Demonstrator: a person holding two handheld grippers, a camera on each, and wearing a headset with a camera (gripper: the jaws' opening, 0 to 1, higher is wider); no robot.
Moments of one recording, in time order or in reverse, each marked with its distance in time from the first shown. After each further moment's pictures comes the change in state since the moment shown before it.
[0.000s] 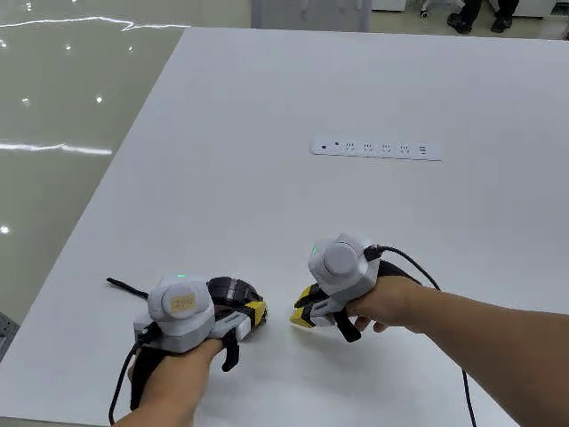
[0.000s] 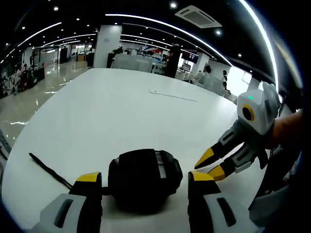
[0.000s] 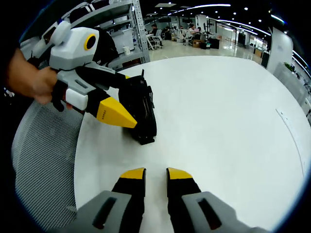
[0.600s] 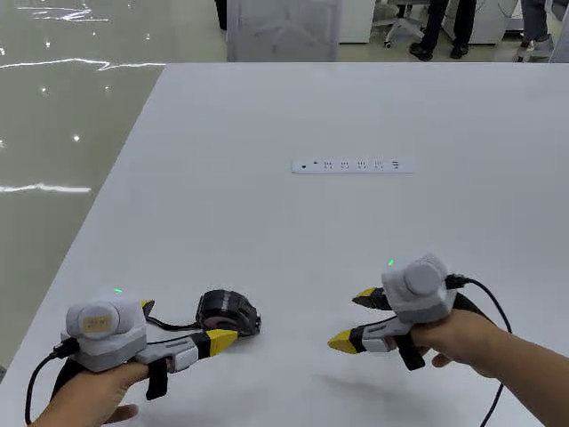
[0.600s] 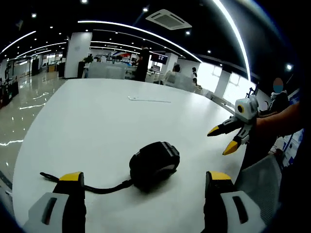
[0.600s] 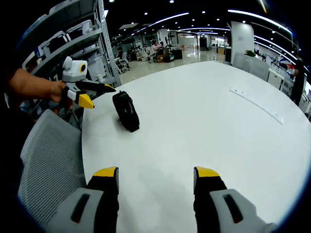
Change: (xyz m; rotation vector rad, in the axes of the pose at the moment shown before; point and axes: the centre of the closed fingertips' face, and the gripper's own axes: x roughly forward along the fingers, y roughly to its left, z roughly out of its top) left arm -0.052 0.032 0.004 0.143 -0.021 -0.230; right arm -0.095 0.002 -0.048 0.241 -0.193 -0.223
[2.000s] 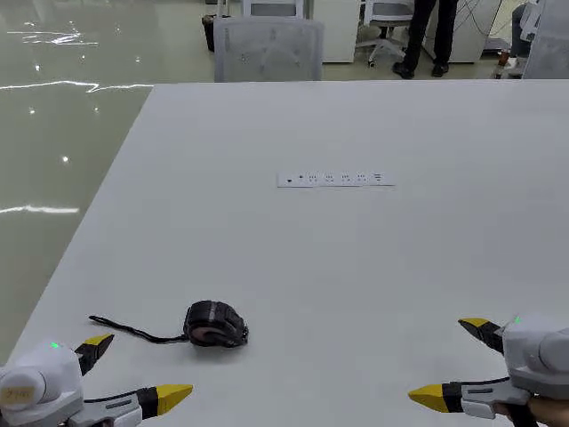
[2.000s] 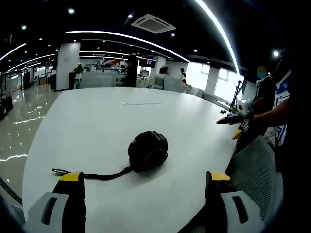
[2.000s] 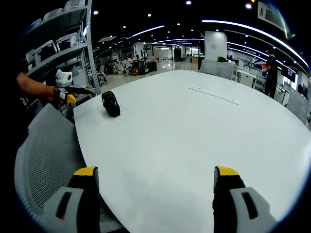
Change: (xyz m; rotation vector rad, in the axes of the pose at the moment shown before) left arm -0.047 -0.005 -0.012 0.103 -0.058 -0.046; right arm -0.105 -0.026 -0.072 0.064 -0.102 -0.198
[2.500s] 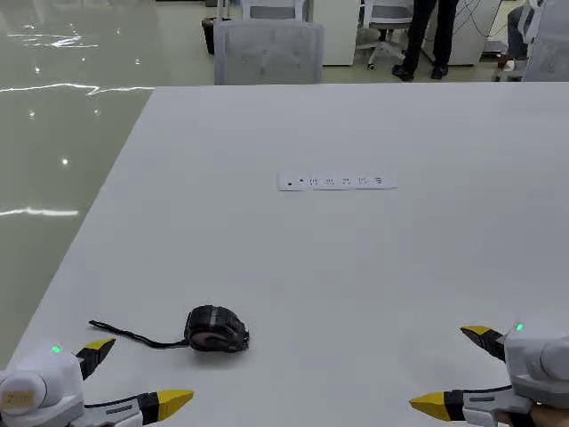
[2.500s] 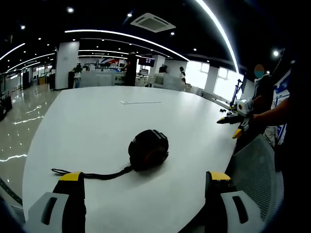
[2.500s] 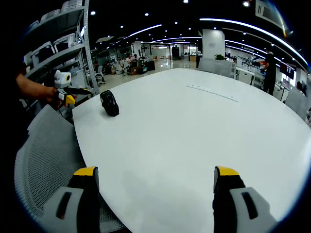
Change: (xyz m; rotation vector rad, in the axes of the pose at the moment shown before) left arm 0.000 -0.006 0.000 0.005 0.012 -0.004; right arm 0.000 -0.001 -0.005 0.024 0.009 -0.008
